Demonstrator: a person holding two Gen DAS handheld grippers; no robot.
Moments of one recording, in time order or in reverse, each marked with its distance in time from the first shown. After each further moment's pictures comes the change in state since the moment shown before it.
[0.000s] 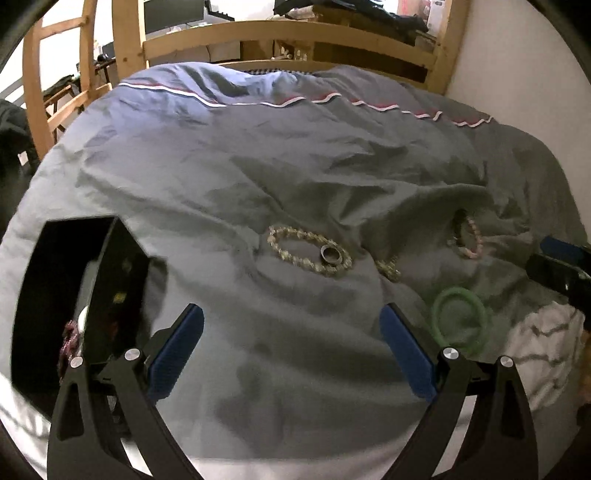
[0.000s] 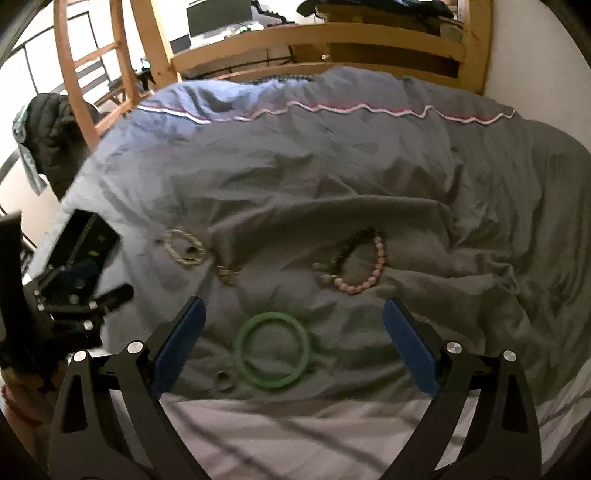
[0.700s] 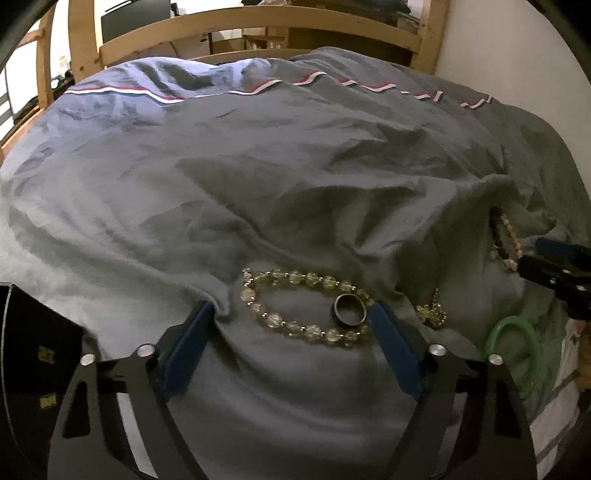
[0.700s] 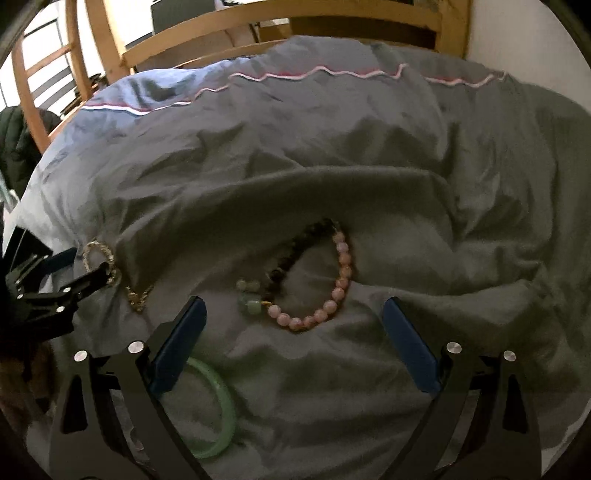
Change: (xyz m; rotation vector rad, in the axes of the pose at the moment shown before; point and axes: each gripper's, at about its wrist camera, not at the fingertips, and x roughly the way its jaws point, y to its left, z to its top) left arm 0.080 -0.003 0.028 0.091 -0.008 -0.061; right arm 0.081 -0.042 0.003 0.108 0.005 -0.055
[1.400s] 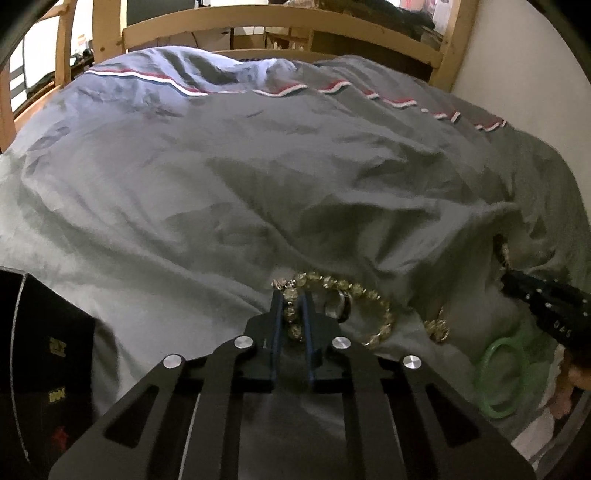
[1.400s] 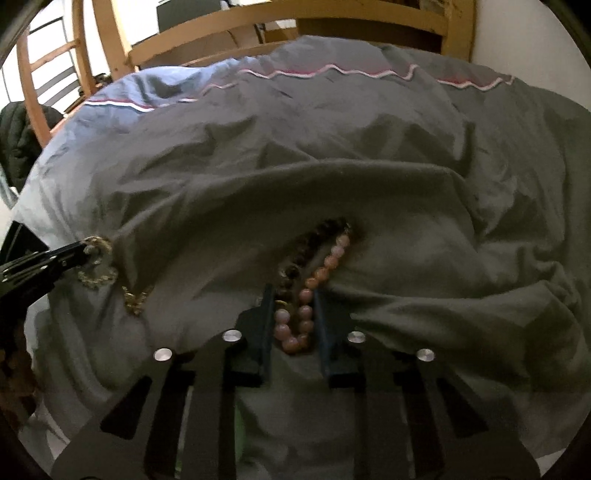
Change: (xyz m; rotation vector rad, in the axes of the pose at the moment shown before) left arm -0.011 0.018 0.005 -0.100 -0.007 -0.009; right arm 0.008 0.015 -0.003 -0.029 -0.043 0.027
